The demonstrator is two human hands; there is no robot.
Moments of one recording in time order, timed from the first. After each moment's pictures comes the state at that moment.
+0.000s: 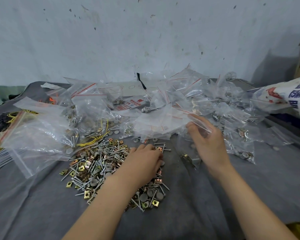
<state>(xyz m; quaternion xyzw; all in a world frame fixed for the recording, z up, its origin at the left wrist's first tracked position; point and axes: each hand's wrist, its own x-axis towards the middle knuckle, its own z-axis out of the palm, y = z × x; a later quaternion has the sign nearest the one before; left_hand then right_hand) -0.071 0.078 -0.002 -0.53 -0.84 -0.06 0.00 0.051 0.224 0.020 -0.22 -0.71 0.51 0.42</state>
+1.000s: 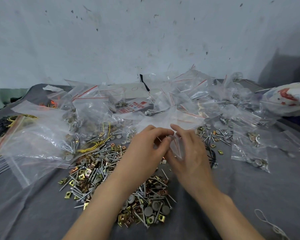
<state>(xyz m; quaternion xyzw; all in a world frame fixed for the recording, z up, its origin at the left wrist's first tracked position) -0.071 0.077 0.041 -0.48 -0.74 -0.47 -0.03 0.020 0.191 -0.013 -0.15 -0.86 0.22 0.44</state>
